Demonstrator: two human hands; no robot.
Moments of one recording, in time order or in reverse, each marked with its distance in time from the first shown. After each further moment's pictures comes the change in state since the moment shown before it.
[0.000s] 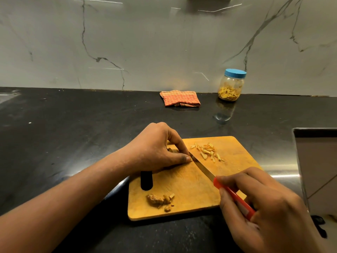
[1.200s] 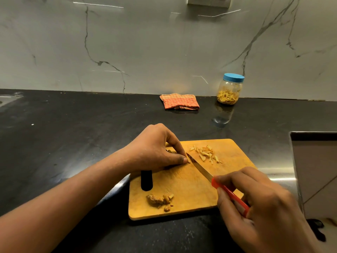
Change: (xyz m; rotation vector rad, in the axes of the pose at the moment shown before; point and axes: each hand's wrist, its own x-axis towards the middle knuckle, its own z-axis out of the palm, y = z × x) left_hand -0.003 0.001 -0.003 -0.008 0.003 -0.042; right_hand 0.000 0.000 -0.002 -0.023 -0.074 0.021
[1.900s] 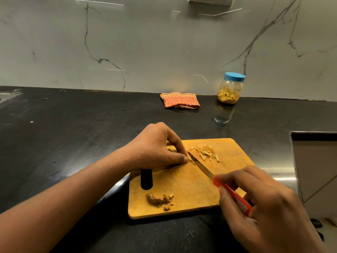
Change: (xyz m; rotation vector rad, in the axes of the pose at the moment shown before) left_hand 0.000 0.002 0.001 -0.029 -0.011 -0.025; right_hand 0.004 0.000 -0.003 0.035 0.013 -0.033
